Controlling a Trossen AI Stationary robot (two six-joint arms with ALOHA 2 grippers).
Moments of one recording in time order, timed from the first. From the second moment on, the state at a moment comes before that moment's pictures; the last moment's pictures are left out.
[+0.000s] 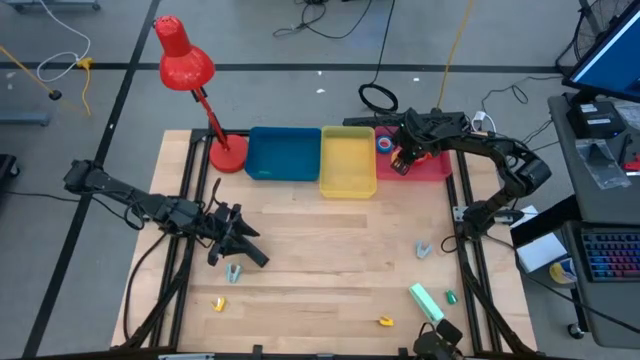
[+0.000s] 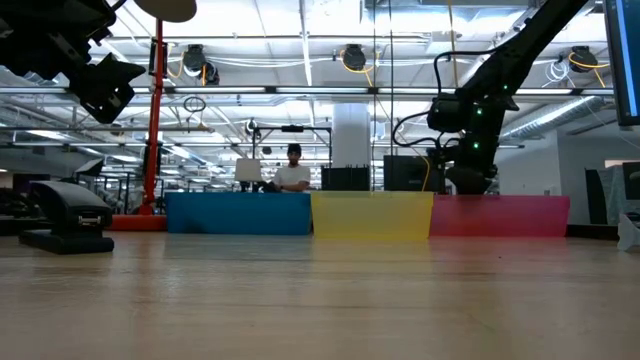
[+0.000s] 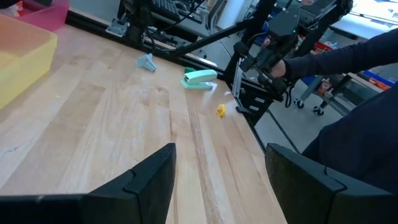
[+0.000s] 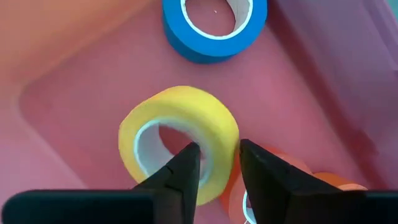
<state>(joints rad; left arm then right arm) -0.35 0.52 0.18 0.19 -0.06 -0.45 -0.90 1.55 0.88 -0.50 0.10 -0.27</state>
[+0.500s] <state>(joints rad) -0.35 0.52 0.18 0.19 -0.05 -0.47 -0.82 1.30 0.88 -0.66 0.10 -0.17</state>
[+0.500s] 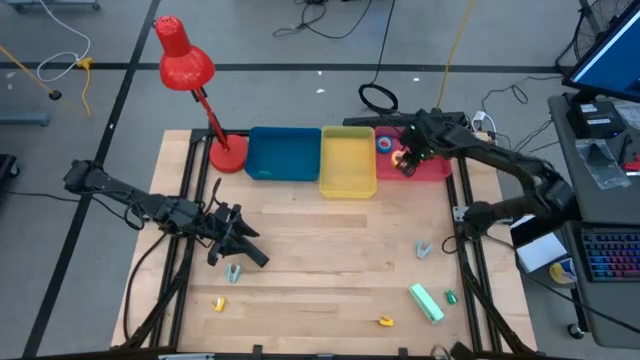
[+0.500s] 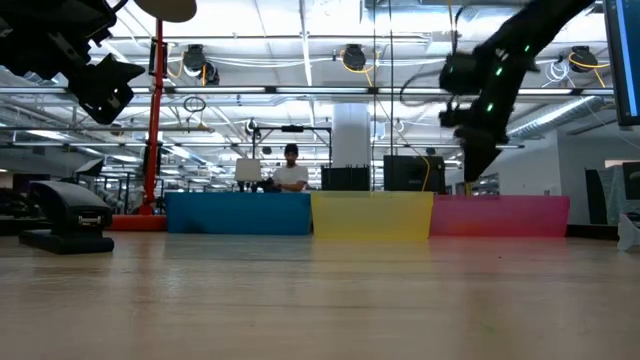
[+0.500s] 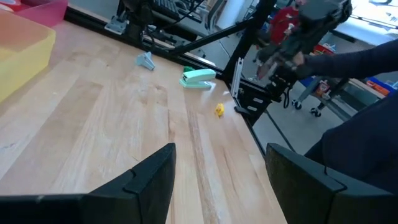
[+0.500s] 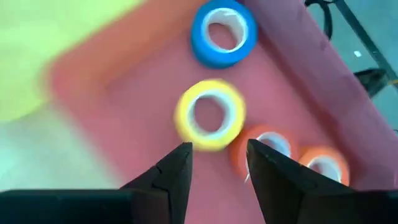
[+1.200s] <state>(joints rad) -0.35 0.52 0.18 0.19 -0.05 -0.35 -0.22 0.80 0.88 -1.33 -0.35 0.99</state>
